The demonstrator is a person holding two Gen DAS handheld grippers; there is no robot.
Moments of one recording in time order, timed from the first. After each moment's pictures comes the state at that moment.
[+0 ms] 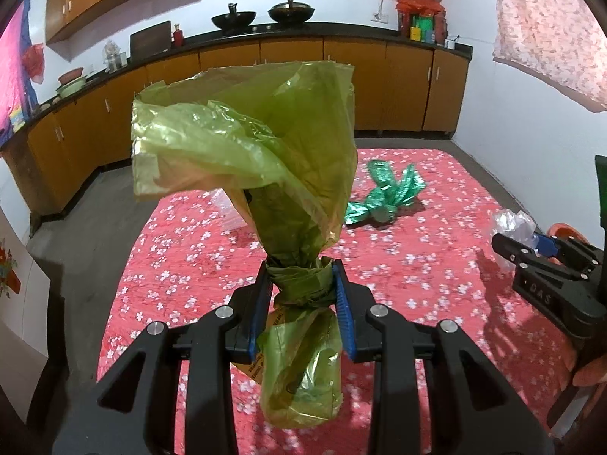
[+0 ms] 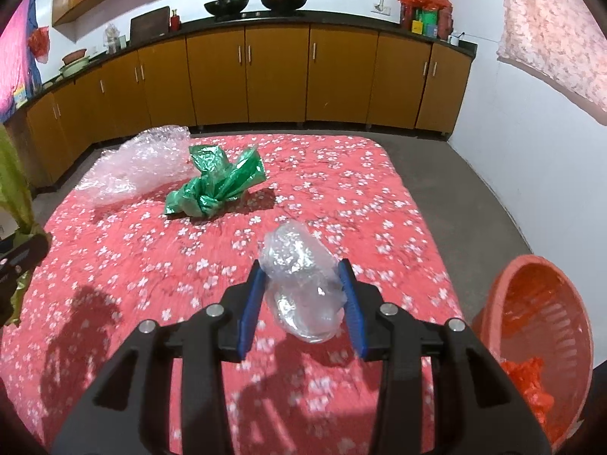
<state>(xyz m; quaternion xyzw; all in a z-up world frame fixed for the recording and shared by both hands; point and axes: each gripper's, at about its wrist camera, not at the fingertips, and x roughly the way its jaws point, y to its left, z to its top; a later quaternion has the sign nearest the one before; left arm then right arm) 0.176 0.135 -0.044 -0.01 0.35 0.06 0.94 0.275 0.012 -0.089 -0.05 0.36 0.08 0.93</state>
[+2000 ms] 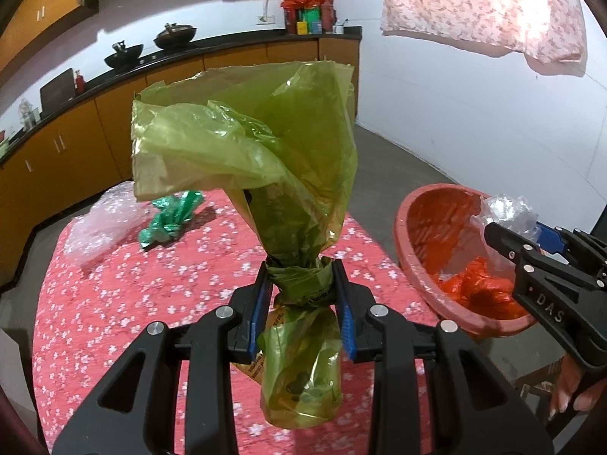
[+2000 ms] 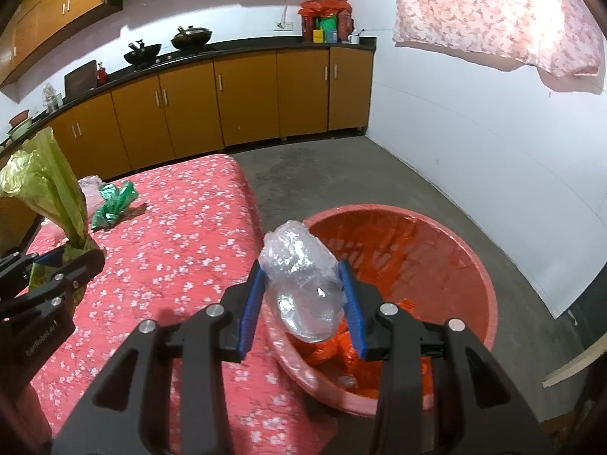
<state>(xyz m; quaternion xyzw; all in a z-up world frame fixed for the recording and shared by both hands) 0.170 -0.060 -0.037 0.06 0.34 -0.10 0.93 0.173 -0.173 -0.053 0.02 0.33 -0.05 0.94</state>
